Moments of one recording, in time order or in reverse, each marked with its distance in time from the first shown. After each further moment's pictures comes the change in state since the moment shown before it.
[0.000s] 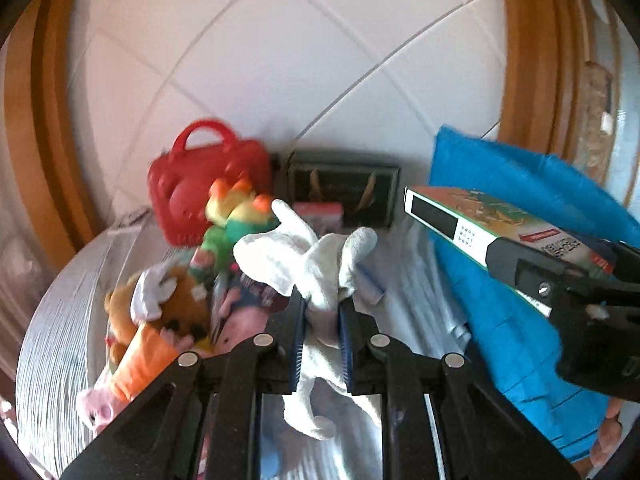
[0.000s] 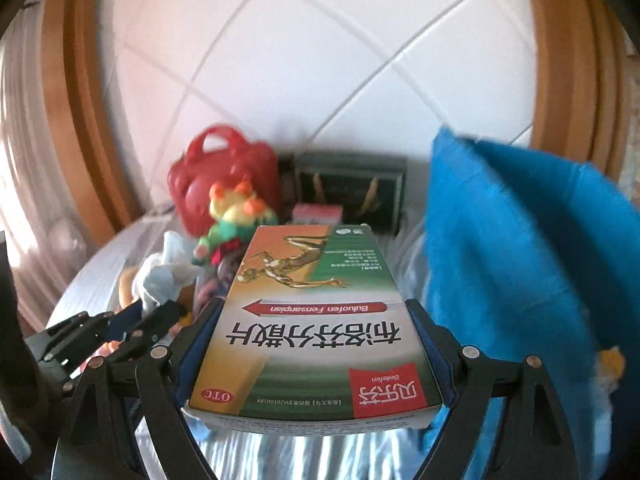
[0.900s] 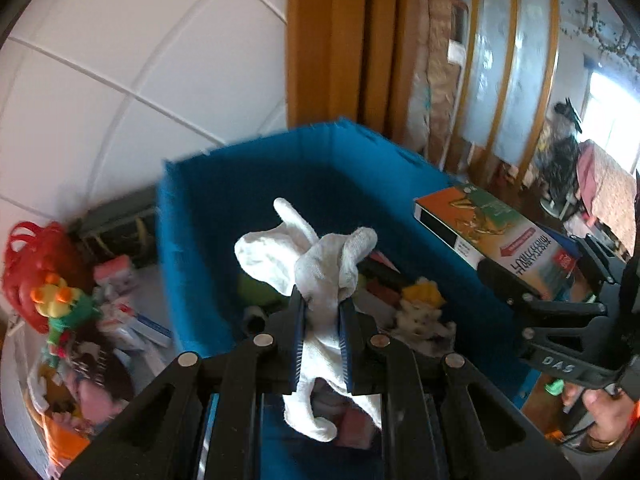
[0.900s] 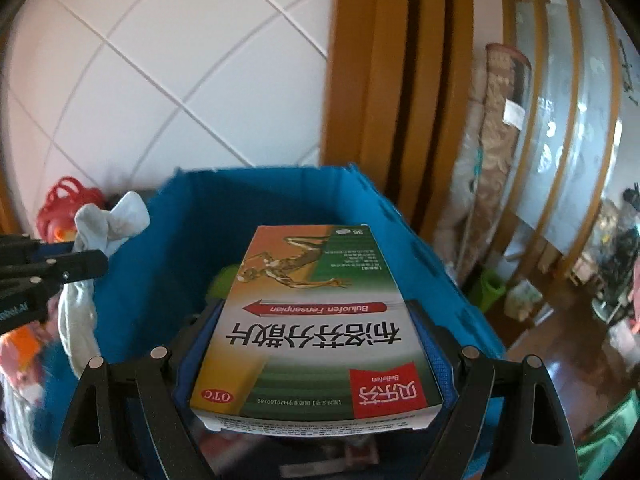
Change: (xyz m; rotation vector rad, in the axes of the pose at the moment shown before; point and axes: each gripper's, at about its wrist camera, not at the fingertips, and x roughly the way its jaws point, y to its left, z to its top) left arm -0.024 -0.304 0.077 0.306 0.193 -0.418; right arm -0.150 -0.278 -0.020 0.094 -0.030 -0.414
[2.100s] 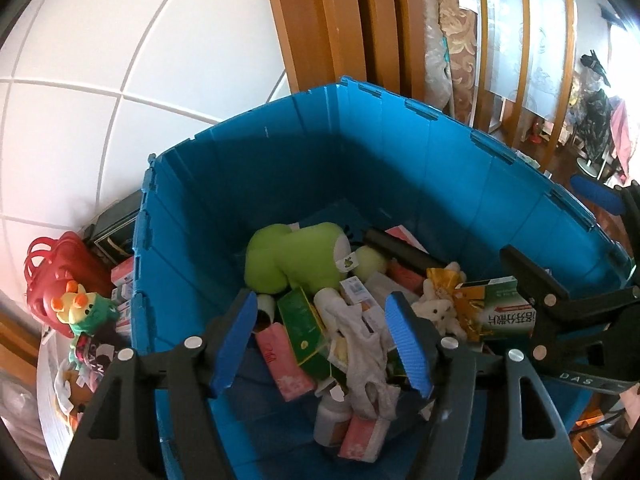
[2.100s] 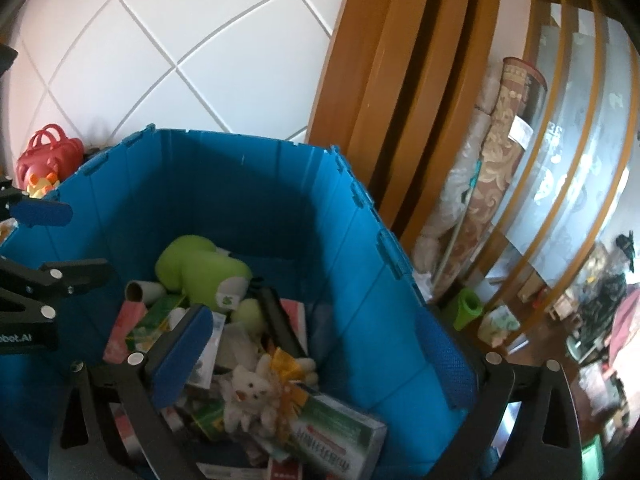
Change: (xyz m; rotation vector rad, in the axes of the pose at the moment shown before) left arm 0.052 -0.049 0.004 0.080 0.088 0.175; right arm 0.043 -0.044 -0.014 -0.153 0.019 -0.049
